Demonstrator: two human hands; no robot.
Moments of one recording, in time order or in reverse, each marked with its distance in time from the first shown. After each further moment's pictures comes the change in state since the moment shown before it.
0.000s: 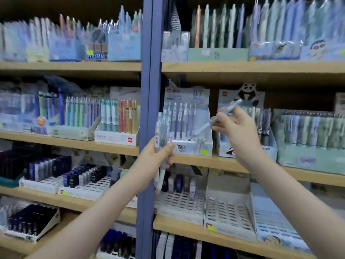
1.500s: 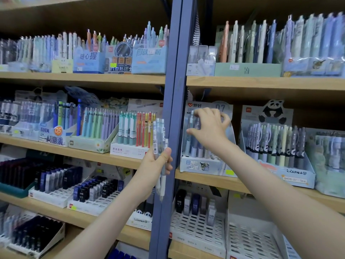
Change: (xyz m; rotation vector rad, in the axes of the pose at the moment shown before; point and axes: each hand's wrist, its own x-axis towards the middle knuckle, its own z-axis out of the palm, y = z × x) left_hand 0.035 -0.016 -0.051 -0.095 0.153 0.002; right_hand 0.073 0.029 0.108 -1.155 -0.135 -0.374
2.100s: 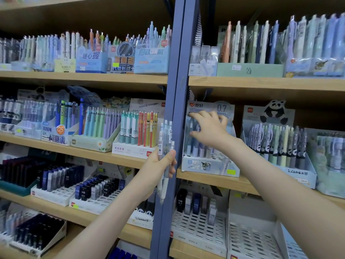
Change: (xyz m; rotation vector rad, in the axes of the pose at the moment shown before) left_hand -0.003 0.005 -0.001 0.034 -0.125 -0.014; right_hand 0.008 0.004 -0.001 -0.172 -0.214 -0.093
